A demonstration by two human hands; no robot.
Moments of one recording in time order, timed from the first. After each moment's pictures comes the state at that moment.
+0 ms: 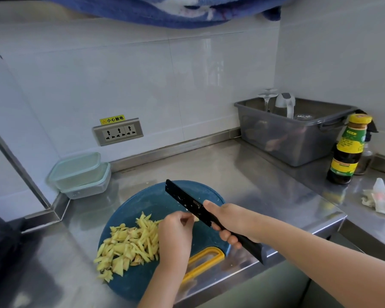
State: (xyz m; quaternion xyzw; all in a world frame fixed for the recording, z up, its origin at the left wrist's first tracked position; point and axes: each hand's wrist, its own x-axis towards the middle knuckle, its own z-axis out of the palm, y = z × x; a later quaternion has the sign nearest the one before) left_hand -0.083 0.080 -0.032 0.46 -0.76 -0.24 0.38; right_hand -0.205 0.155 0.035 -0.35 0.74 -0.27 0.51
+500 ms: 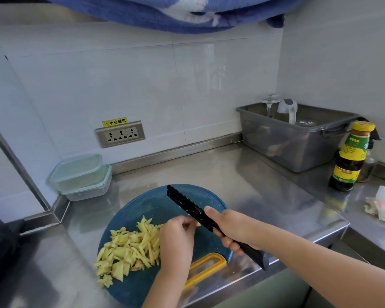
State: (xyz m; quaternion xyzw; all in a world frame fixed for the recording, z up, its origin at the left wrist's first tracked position) left_hand -0.082 0.078 -0.033 0.46 -0.77 -0.24 0.38; right_hand -0.201 0.149 0.031 -0.36 0.76 -0.25 0.48
